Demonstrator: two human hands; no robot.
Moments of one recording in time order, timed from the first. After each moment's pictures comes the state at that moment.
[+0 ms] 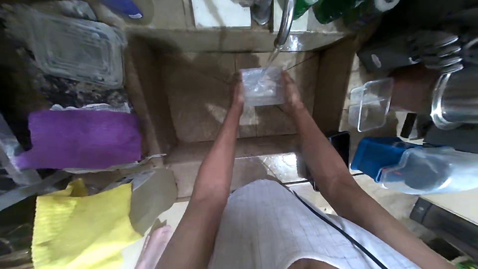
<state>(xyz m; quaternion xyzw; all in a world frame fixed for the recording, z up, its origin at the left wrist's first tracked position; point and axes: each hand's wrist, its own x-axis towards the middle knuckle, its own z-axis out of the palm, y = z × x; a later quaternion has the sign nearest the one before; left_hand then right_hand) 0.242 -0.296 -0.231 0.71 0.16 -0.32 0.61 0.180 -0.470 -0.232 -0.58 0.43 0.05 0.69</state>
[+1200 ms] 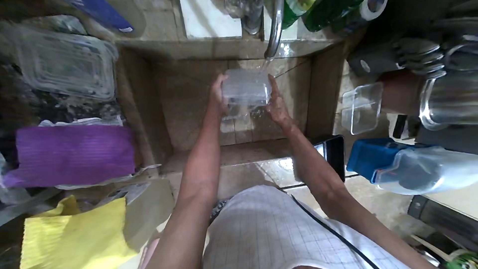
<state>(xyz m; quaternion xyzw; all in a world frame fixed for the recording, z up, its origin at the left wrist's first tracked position) 0.282 -0.270 -0.261 0.47 0.23 -0.31 0.79 0.156 -0.450 -0.221 -0.79 0.24 0.08 0.56</state>
